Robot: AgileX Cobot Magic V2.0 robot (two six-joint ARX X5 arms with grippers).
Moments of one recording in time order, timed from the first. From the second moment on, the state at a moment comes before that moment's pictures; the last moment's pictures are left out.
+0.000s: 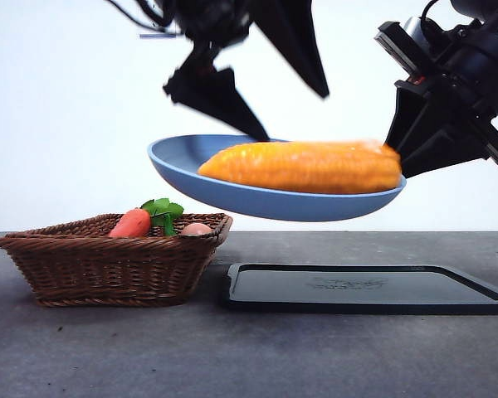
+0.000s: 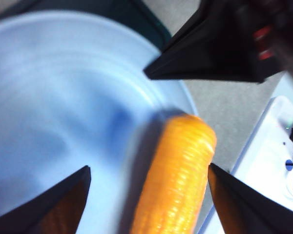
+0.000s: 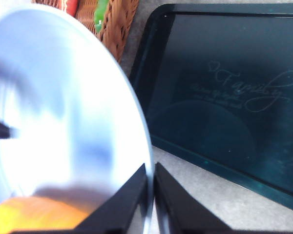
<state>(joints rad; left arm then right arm) -0.77 1.64 1.45 -0.77 0.37 -0.07 0.30 1.30 0.84 -0.42 -0.57 0.35</state>
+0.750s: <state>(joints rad) -0.74 1.64 1.67 -0.89 0.37 -0.04 0.15 1.37 0.87 -0.37 -0.55 0.34</state>
